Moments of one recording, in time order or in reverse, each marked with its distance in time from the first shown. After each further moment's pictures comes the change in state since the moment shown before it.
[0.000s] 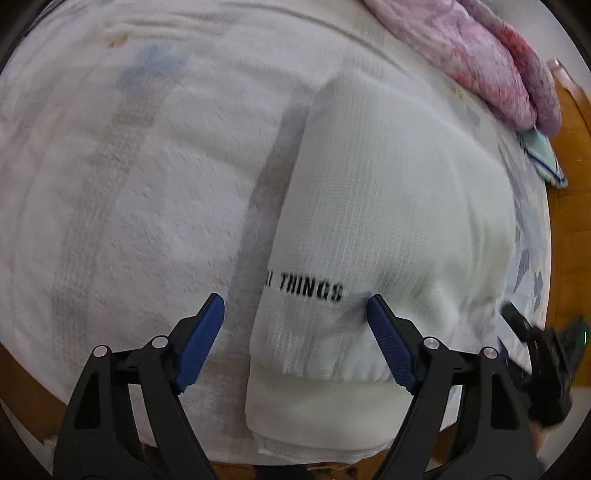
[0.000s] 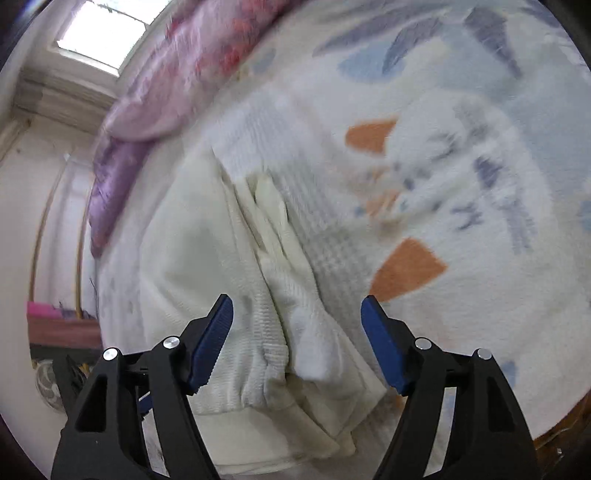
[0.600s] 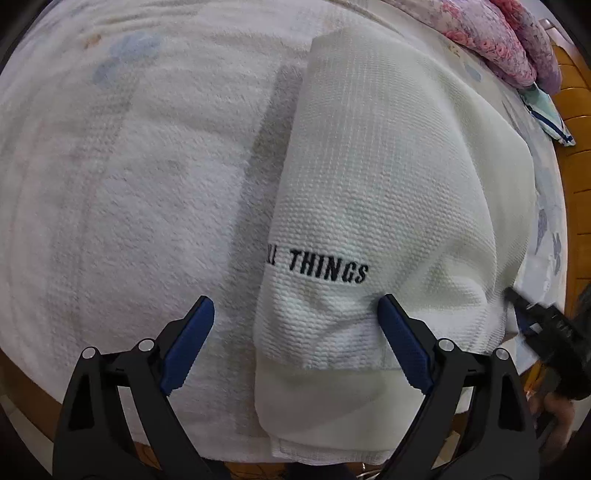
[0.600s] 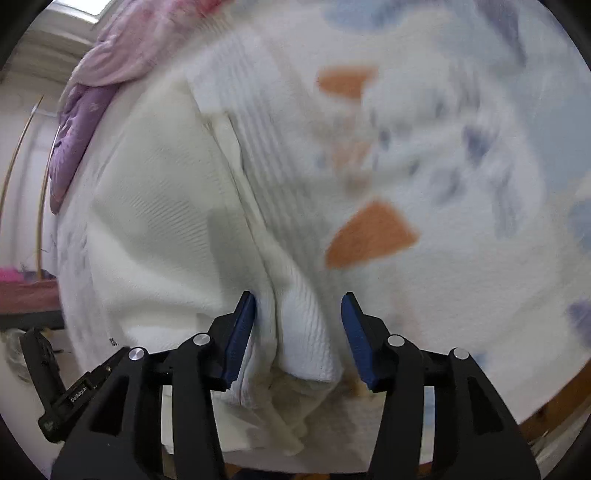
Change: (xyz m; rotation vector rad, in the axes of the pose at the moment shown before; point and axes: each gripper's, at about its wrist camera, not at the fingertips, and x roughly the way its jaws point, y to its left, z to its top) left arm 0.023 -0.012 -0.013 0.089 0.059 0.053; right arm -0.021 0.002 0.001 -0.161 0.028 -0.246
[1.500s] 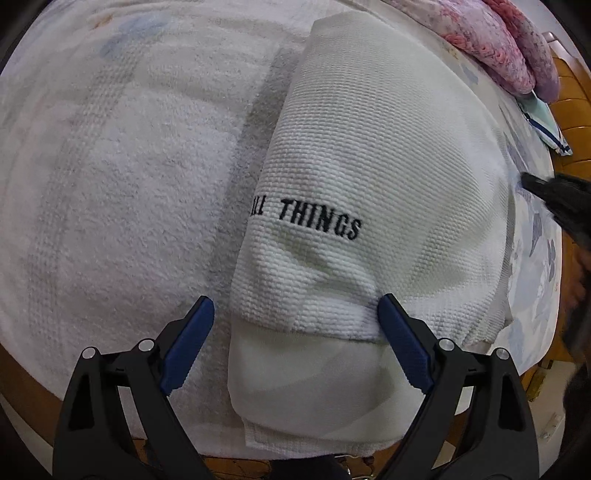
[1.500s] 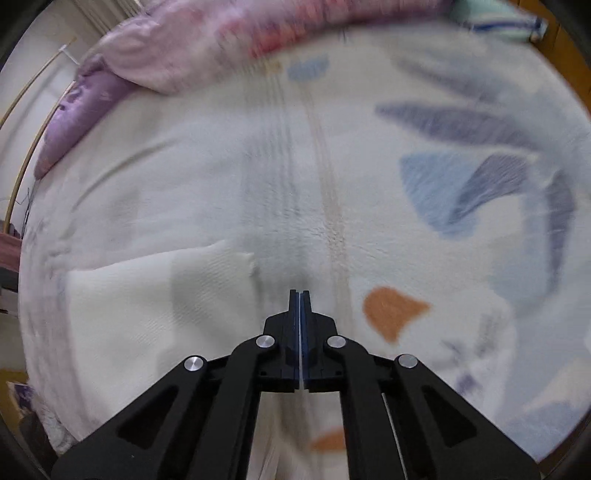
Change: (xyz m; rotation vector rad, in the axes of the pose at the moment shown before) left arm 0.003 0.003 -0.039 -0.052 -0.027 -0.037; right arm -0.002 0.040 0.098 -0.245 -0.091 -0.039
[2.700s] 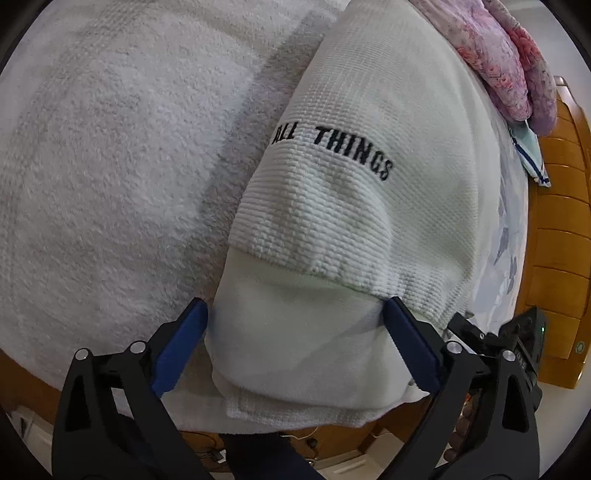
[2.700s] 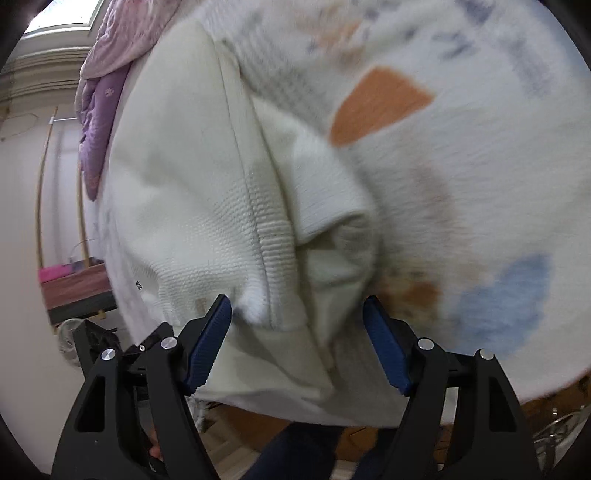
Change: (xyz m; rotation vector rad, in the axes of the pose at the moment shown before) left arm 0.005 0.044 -0.027 -0.157 0.101 -0.184; right arm 0.030 -0.063 -0.195 0.440 0.341 0.413
